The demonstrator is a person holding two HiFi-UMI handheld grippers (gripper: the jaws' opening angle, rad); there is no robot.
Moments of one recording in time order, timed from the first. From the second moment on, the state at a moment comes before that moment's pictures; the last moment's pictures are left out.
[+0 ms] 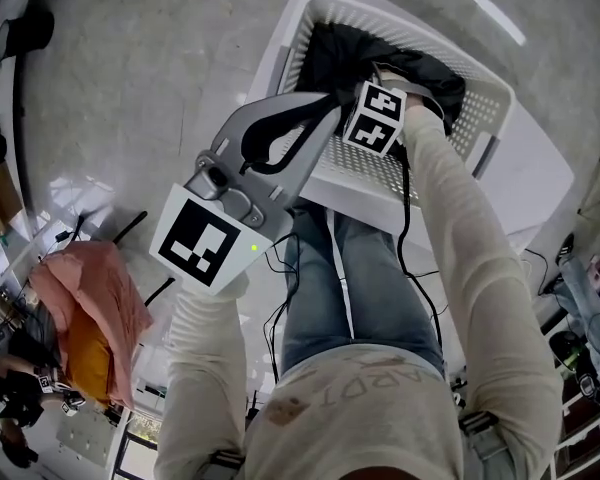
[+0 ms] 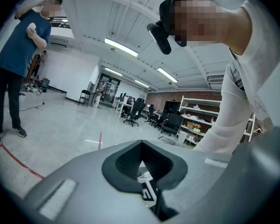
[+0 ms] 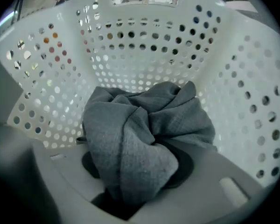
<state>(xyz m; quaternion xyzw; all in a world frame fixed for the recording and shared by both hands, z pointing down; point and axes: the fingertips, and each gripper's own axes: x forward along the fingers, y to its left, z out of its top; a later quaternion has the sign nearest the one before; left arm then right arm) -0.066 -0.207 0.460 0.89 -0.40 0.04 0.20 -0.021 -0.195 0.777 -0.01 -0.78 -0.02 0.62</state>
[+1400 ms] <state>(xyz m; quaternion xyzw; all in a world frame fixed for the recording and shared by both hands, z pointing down) -0.008 -0.112 0.182 0.90 -0.43 -0.01 0.02 0.080 -0.125 0.228 0.33 -0.94 0.02 0.11</state>
